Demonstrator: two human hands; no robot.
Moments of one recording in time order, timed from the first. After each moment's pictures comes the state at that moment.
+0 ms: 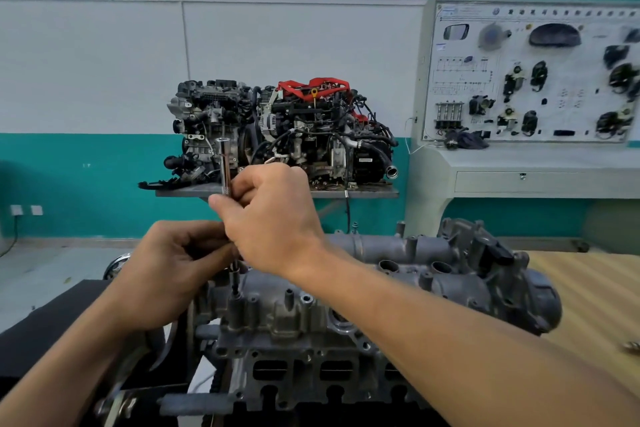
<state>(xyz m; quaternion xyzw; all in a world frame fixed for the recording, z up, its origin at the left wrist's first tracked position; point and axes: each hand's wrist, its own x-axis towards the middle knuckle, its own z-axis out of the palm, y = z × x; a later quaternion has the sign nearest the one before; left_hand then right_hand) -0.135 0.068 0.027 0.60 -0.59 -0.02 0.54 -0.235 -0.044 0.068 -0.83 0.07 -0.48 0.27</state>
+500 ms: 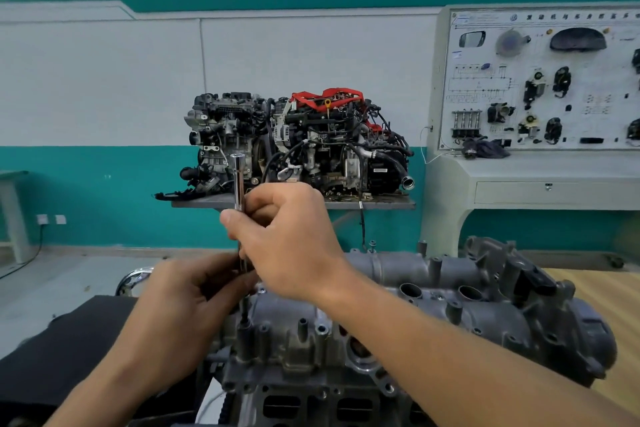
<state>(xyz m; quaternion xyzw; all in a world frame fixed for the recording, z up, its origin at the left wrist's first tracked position) -0.149 0.066 0.018 0.66 -0.55 0.08 0.51 -0.230 -0.057 0.065 -0.81 0.03 -0.45 0.37</state>
